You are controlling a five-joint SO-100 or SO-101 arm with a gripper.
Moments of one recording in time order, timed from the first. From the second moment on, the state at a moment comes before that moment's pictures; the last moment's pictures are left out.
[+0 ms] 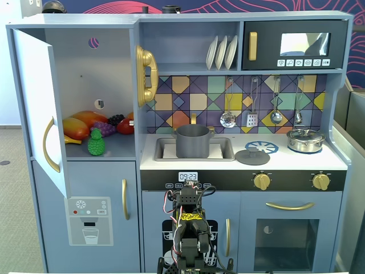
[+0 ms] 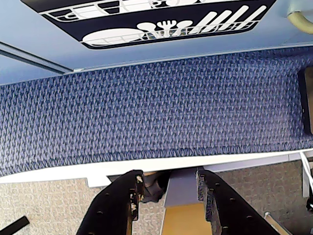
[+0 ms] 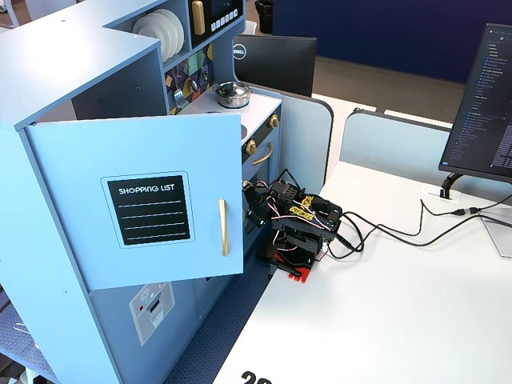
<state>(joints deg) -1.9 182.4 171.9 77.2 -86.3</state>
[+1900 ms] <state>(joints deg) -50.7 138.3 135.7 -11.6 -90.5</state>
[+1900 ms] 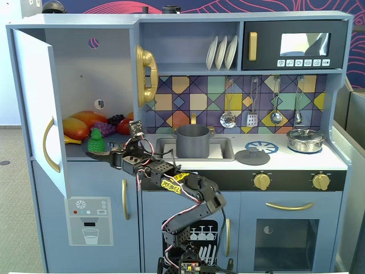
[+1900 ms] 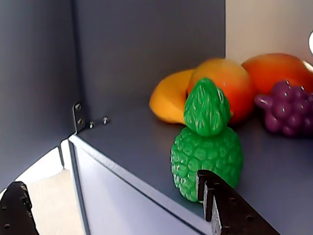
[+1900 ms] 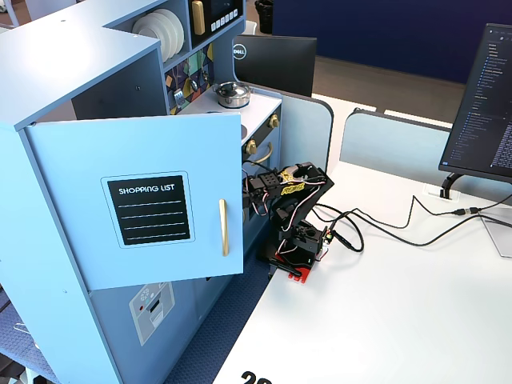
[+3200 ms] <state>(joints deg) -43.5 105.2 116.1 -21.9 -89.9</state>
